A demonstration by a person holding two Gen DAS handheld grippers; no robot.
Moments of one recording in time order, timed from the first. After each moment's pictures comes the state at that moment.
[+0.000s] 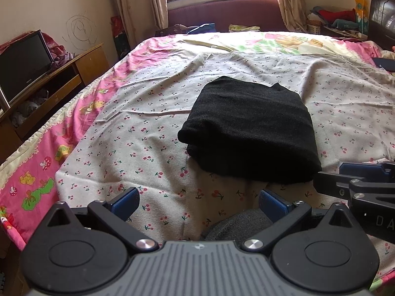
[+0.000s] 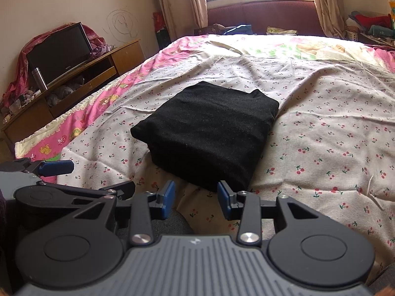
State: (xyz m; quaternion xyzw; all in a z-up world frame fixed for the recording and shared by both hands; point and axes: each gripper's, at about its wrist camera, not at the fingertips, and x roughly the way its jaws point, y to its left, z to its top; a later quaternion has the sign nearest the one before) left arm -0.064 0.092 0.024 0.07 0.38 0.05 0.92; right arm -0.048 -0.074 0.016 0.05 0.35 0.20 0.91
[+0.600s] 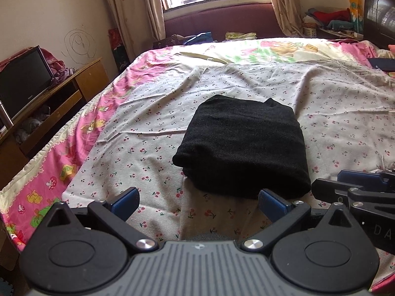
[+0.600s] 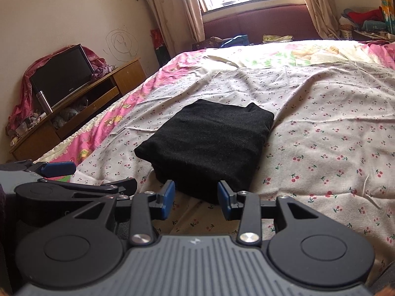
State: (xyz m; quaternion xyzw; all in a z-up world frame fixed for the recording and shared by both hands) left arm -0.055 0.071 0.047 0.10 0.36 0.05 0.93; right arm -0.051 -0.095 0.028 0.10 0.33 0.20 0.92
